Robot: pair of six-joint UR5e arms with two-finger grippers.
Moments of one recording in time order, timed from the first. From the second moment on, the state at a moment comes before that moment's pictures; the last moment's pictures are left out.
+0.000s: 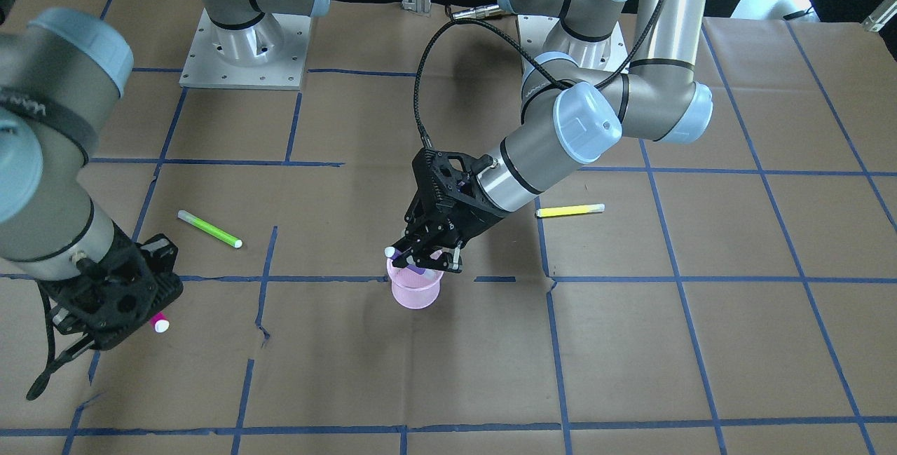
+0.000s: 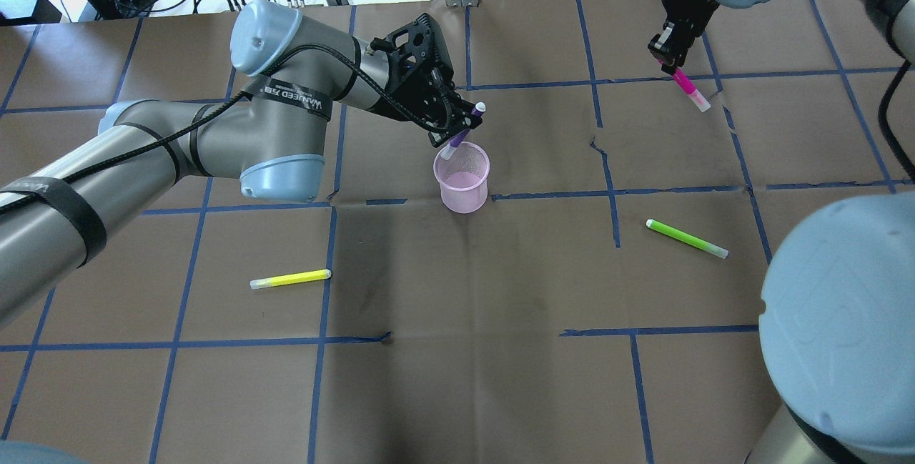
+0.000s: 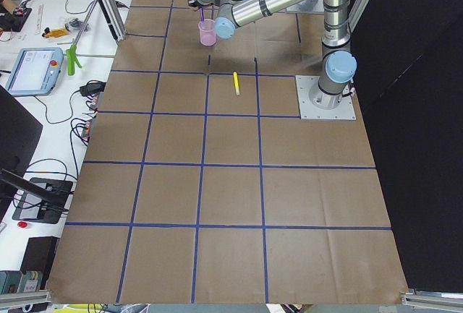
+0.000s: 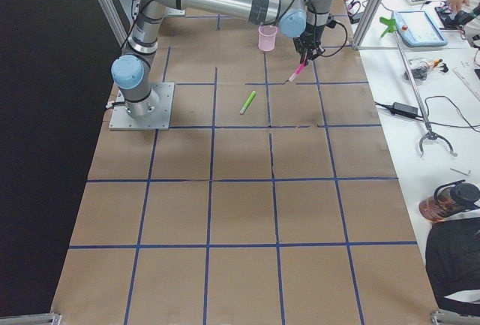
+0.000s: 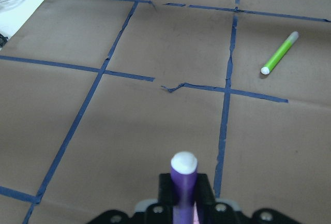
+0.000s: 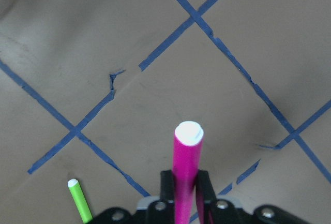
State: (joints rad) left arm -1.71 -1.93 -1.81 -0.63 0.90 1.09; right arm 1.51 -1.17 1.30 -1.74 -1.65 -0.97
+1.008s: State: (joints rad) left arm -1.72 -1.98 -1.83 -0.60 0.92 1.05; right arm 1.59 -1.41 1.46 -1.69 -1.64 -1.51
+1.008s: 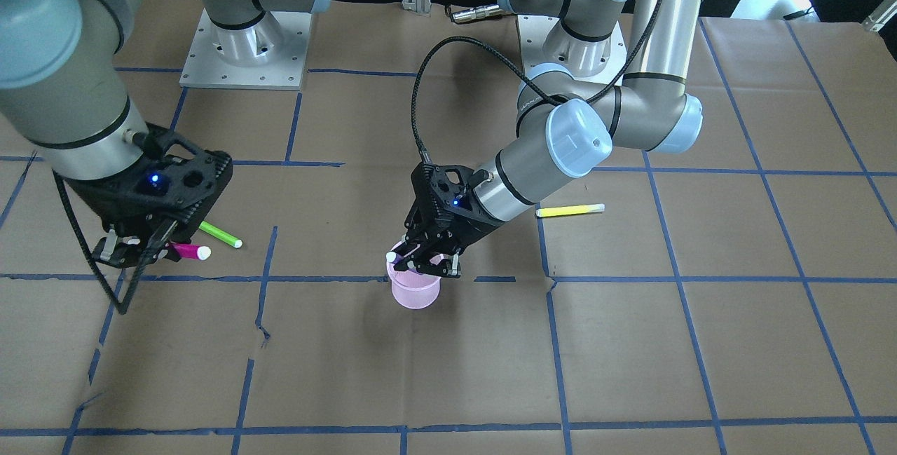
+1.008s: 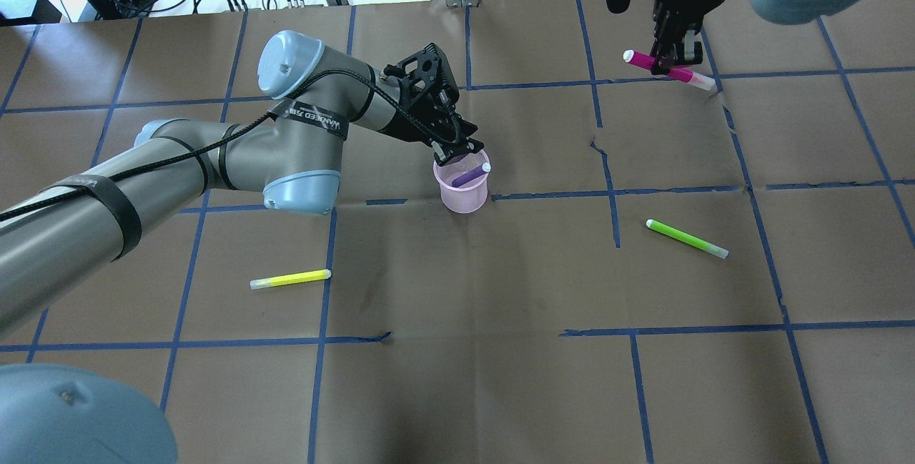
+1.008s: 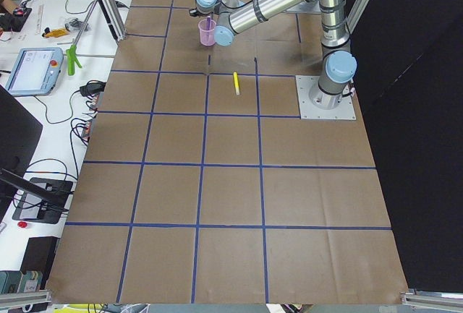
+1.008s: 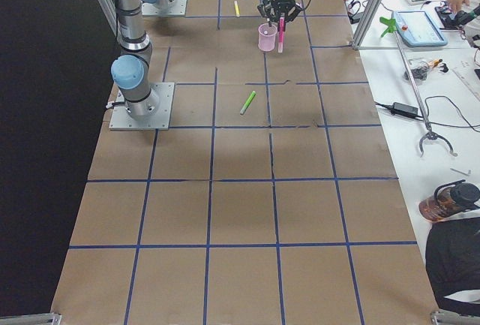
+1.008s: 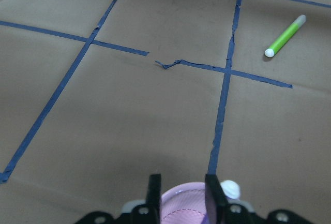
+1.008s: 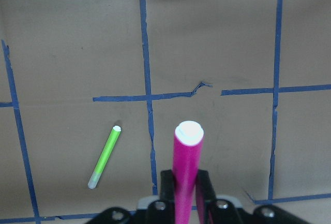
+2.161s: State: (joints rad) left arm -1.65 -1.69 -1.48 -1.65 1.27 0.92; right arm 1.60 -1.45 1.51 -1.70 -1.48 -1.50
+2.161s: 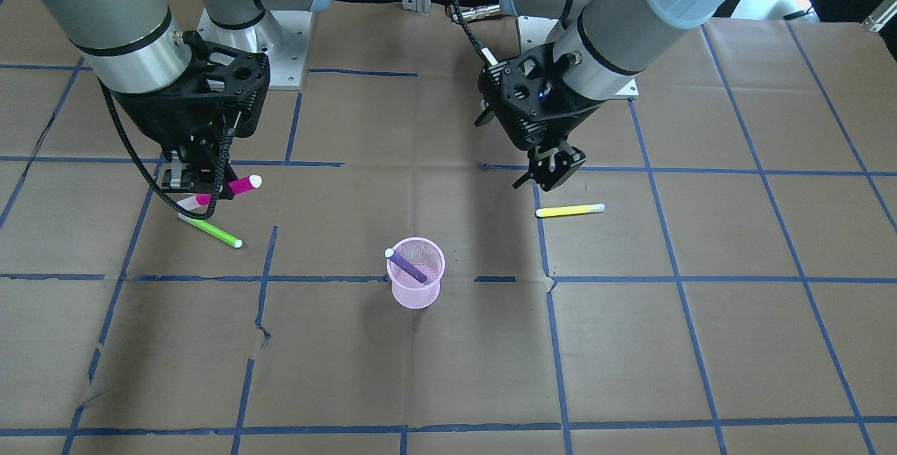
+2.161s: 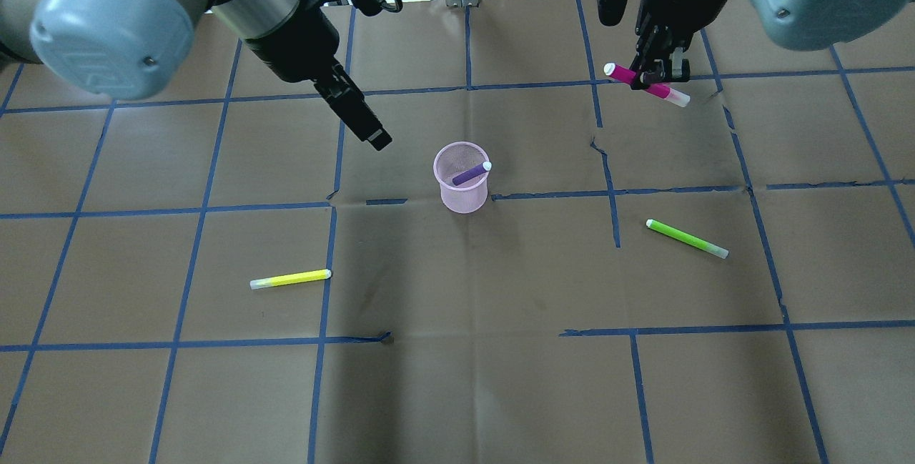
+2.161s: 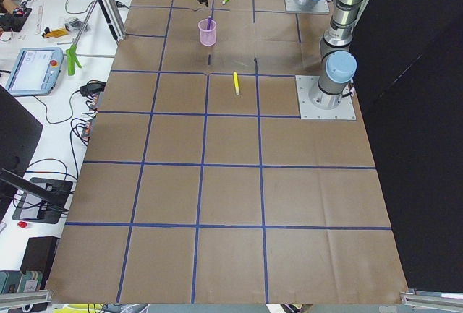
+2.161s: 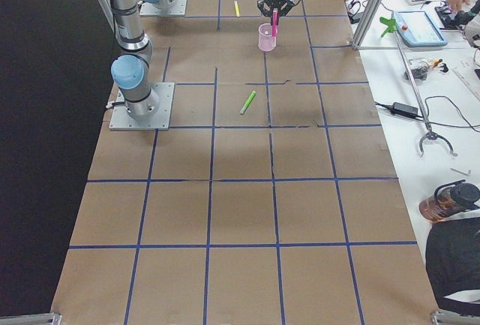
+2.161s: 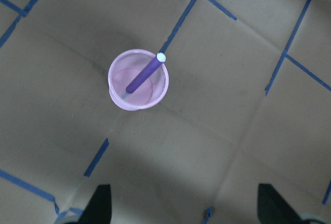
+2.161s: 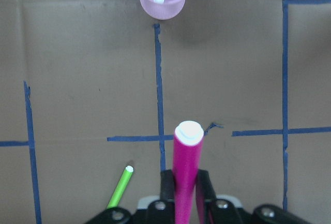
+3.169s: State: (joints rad) left arm -1.63 -1.67 -1.42 -1.65 1.47 0.32; right arm 1.71 -1.45 1.83 -2.34 -1.01 -1.06
